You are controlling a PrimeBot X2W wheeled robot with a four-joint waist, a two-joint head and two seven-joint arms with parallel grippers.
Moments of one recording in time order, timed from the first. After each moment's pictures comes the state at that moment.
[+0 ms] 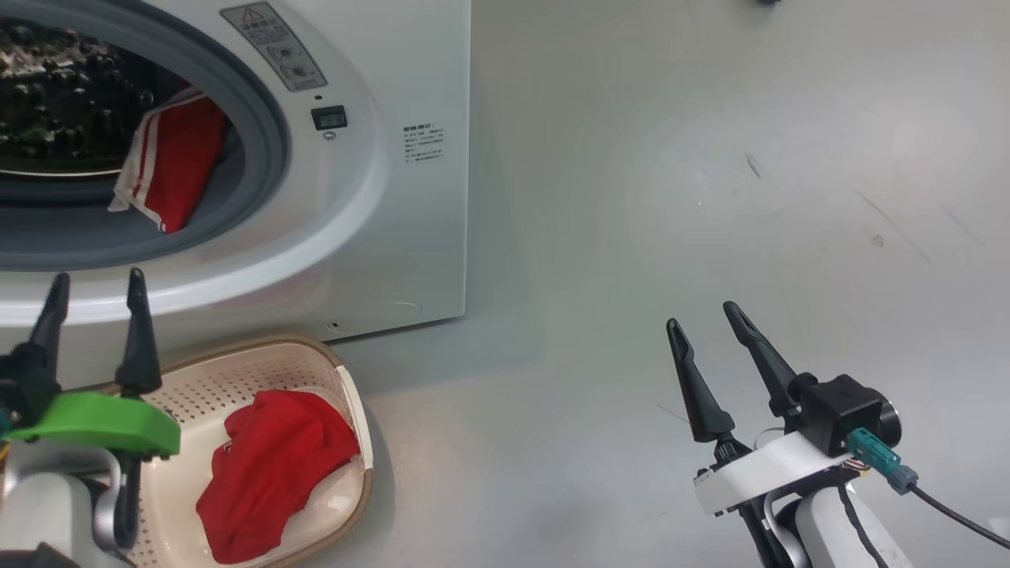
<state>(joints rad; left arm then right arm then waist) -0.23 0.13 0.10 0.26 -0.25 -0.08 -0.19 -0.08 -0.05 0.27 0.14 0.27 0.09 -0.25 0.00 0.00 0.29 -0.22</state>
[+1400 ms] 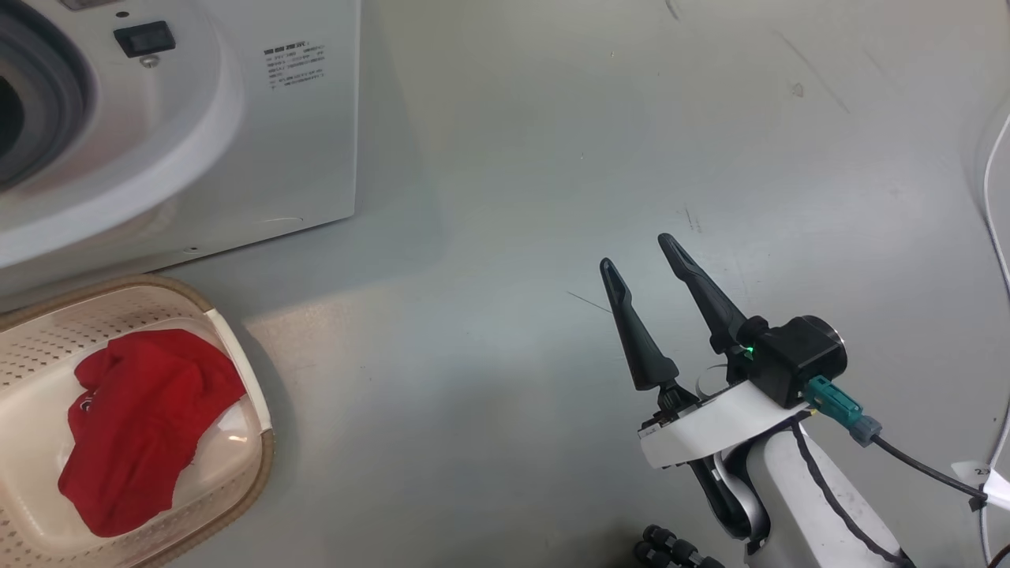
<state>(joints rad) -0.79 0.36 0.11 0.54 -0.27 -0.08 0.25 -0.23 -0.05 0.41 0.10 0.33 0.06 -0.25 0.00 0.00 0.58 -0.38</state>
